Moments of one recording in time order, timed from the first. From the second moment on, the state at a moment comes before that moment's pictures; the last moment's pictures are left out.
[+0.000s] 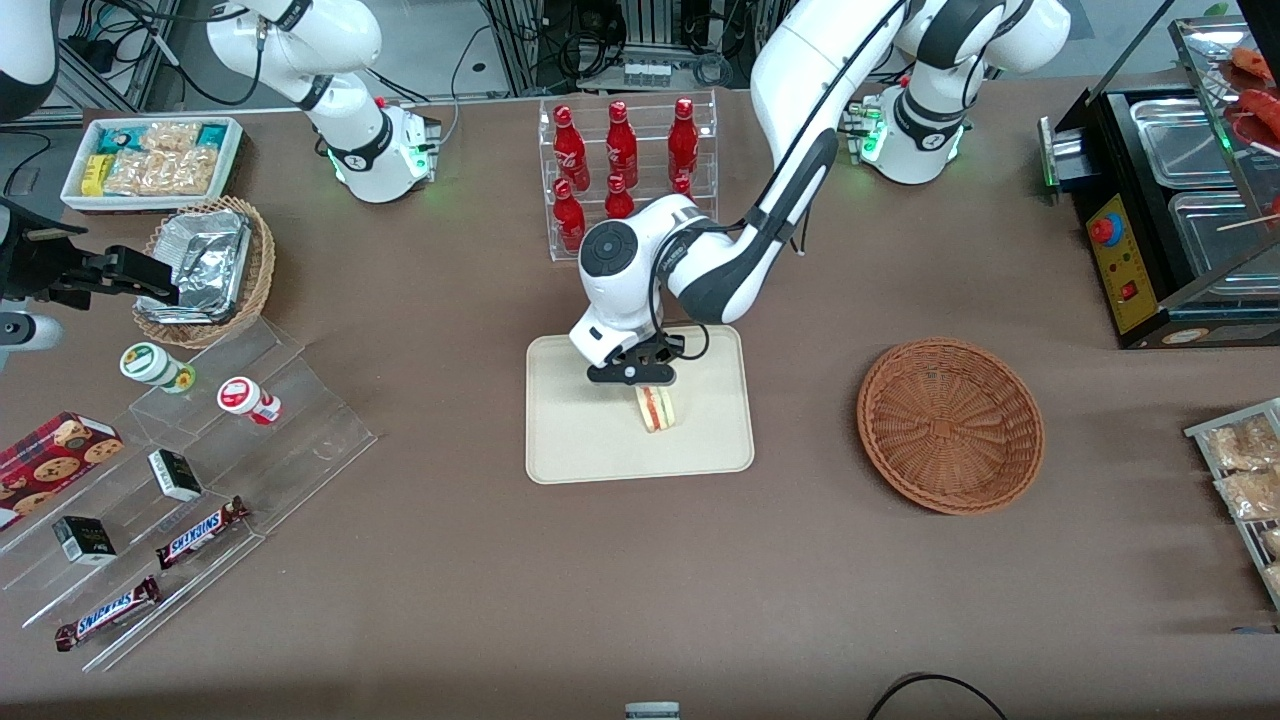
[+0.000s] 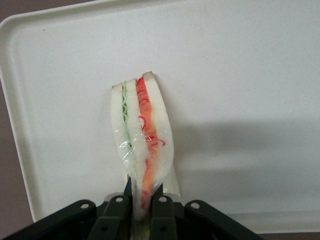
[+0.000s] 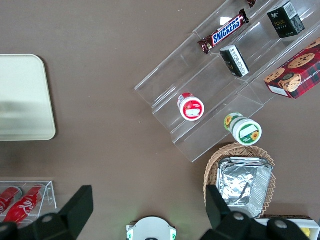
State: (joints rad) arm -0.83 0.71 -0.05 -1.50 0.12 2.14 -0.87
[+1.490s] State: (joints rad) arm -0.82 0.58 0.03 -1.45 0.04 2.02 -0.98
